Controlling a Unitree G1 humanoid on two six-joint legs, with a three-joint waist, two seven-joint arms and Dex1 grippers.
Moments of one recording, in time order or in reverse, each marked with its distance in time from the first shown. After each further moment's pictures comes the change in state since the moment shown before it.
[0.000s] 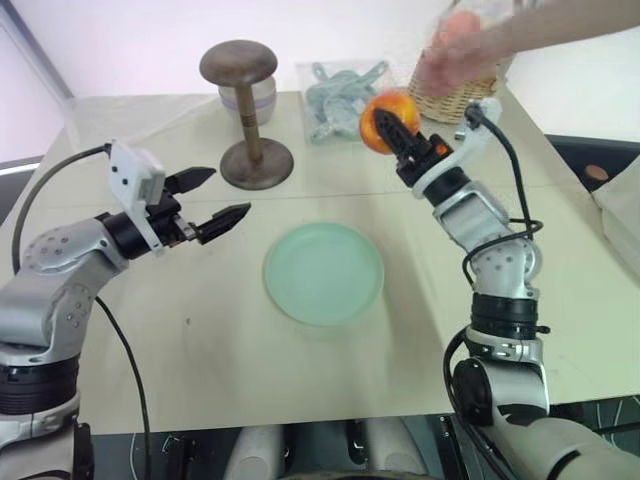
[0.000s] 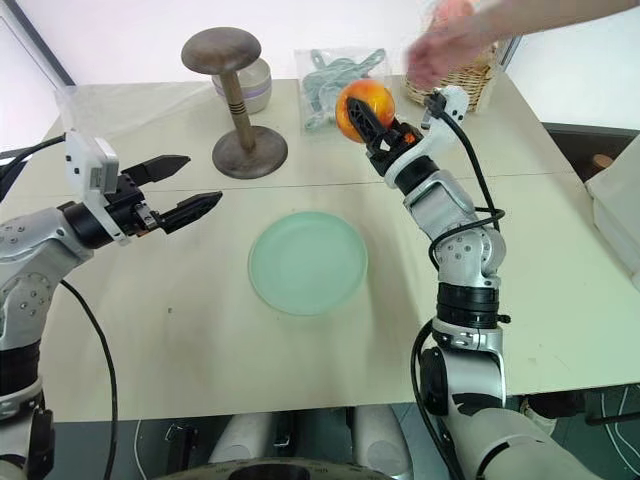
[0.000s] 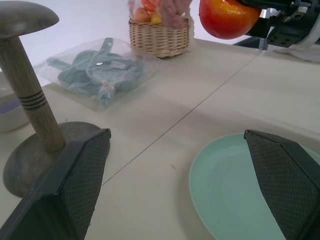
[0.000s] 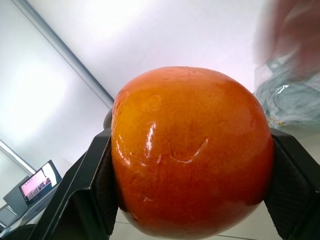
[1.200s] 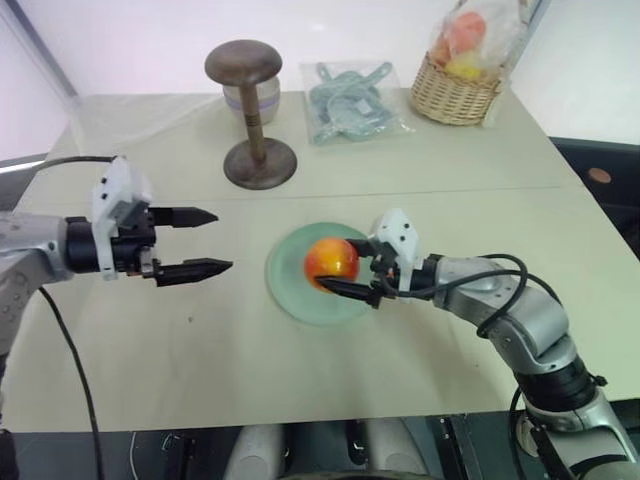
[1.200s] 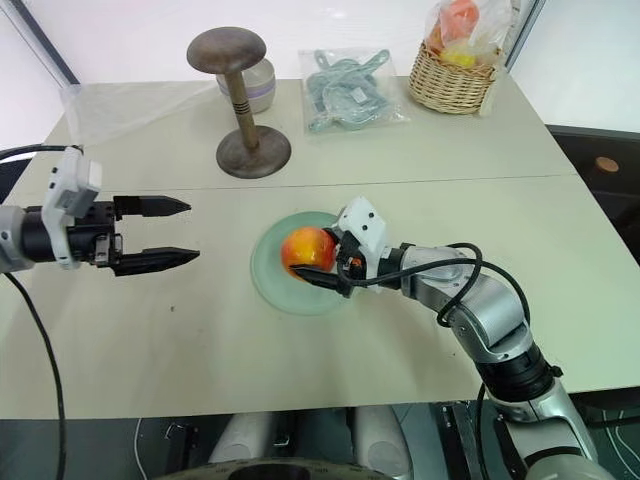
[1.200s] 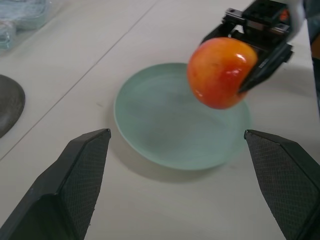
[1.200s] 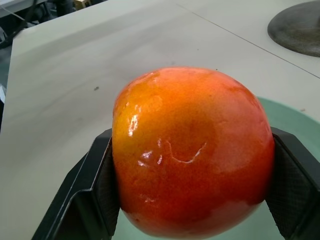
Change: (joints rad) left arm 0.039 0.331 0.002 0.018 -0.098 0.130 -0.420; right arm 0.292 -0.343 0.441 -0.400 -0.285 0.130 0.469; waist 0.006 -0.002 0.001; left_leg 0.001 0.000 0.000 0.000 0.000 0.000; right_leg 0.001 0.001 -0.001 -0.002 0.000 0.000
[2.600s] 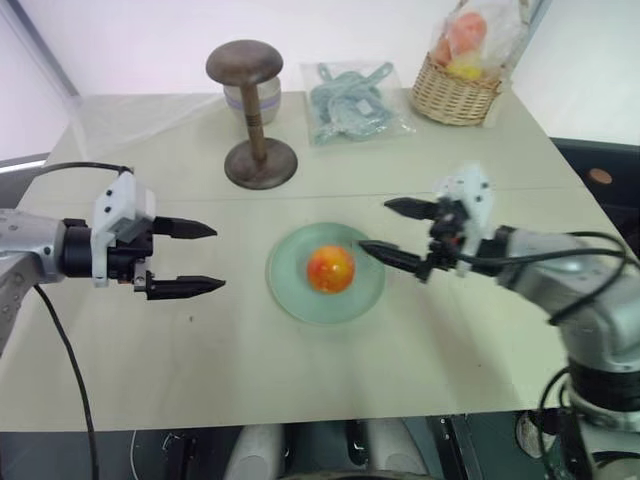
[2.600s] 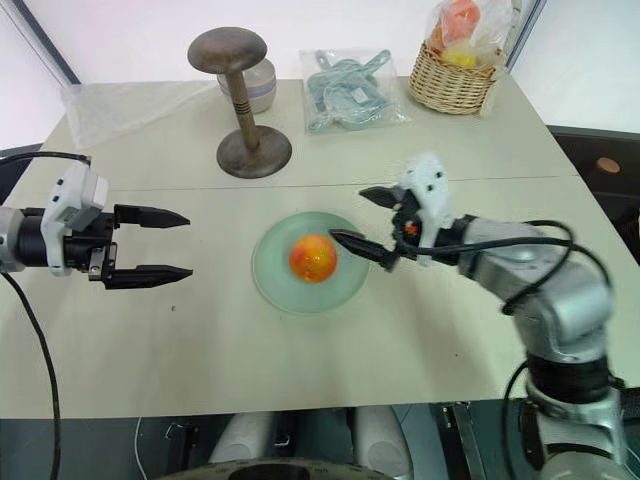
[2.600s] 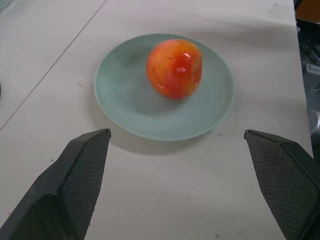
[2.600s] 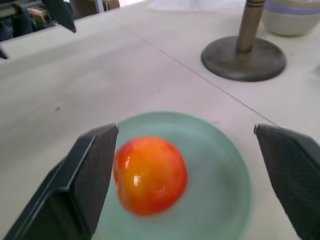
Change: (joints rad) left arm 0.008 0.043 -0.050 0.022 0.073 -0.079 -0.102; right arm -0.017 -0.154 -0.357 -0.161 0.147 0.210 0.041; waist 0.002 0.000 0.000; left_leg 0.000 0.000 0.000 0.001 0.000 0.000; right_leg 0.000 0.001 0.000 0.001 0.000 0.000
